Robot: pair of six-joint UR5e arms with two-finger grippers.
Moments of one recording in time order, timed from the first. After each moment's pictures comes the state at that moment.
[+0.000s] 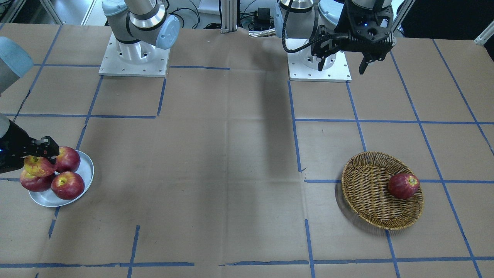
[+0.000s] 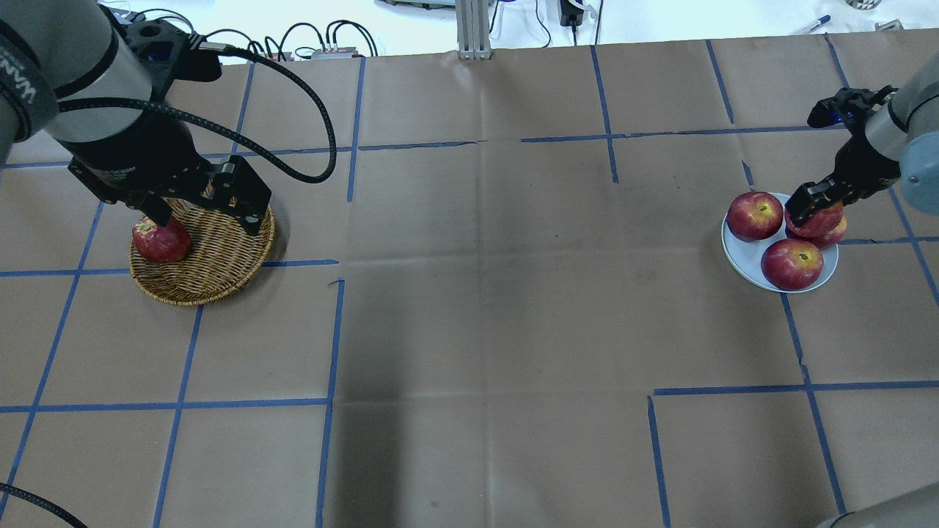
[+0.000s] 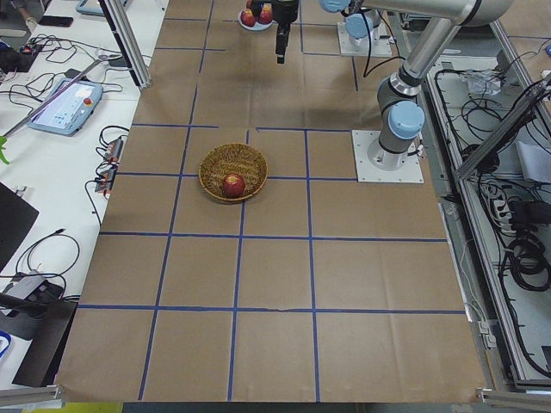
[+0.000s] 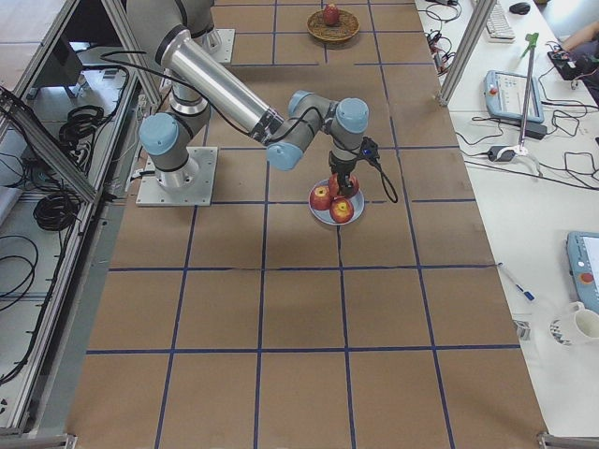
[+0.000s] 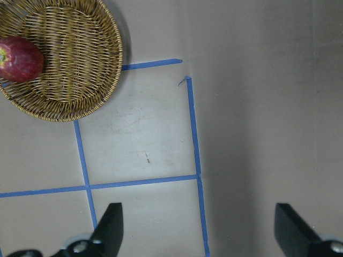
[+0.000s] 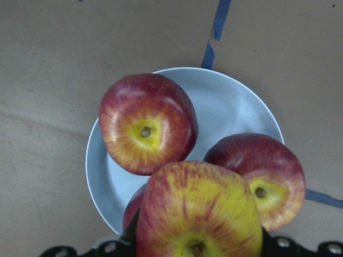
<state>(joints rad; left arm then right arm) -1.57 -1.42 -1.63 -1.66 1.64 0.13 1.10 -1.31 1.83 -2.08 -1.54 -0.75</state>
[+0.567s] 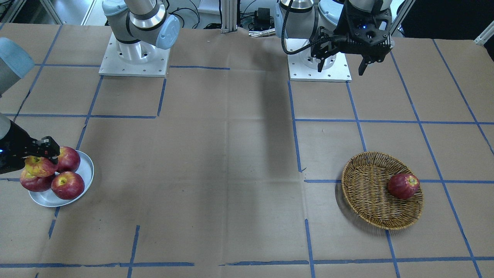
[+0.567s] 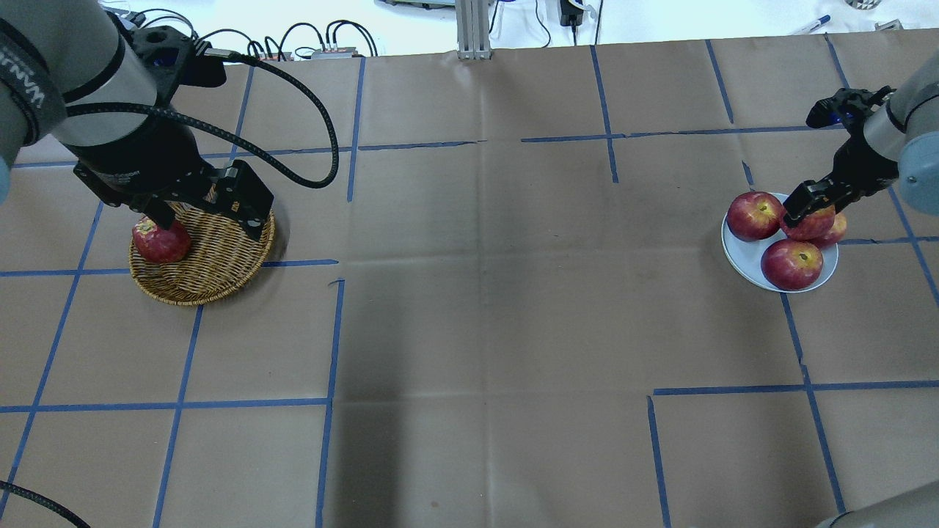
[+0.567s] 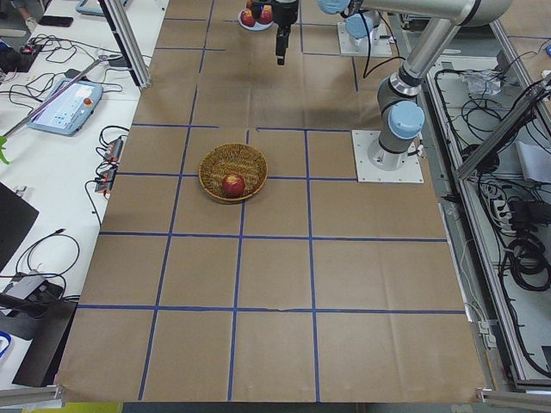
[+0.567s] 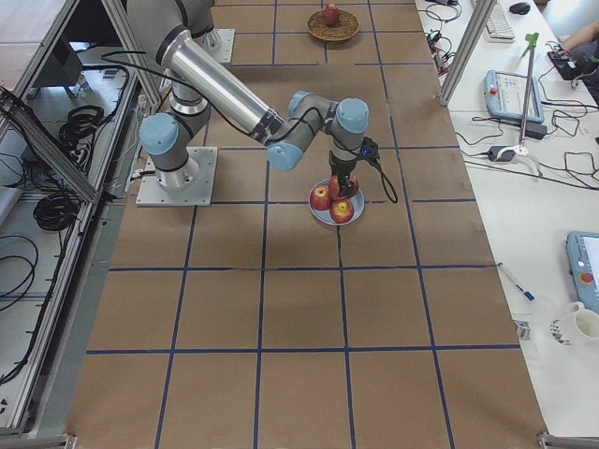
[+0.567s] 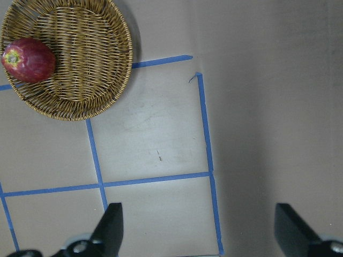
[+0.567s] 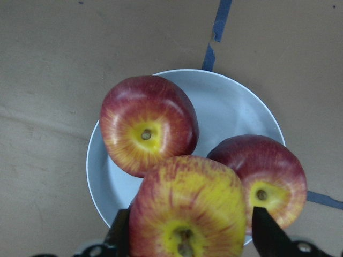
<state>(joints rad) -1.57 -1.42 -1.64 -1.66 1.64 0.14 1.10 -1.31 1.83 -2.09 -1.54 -0.74</state>
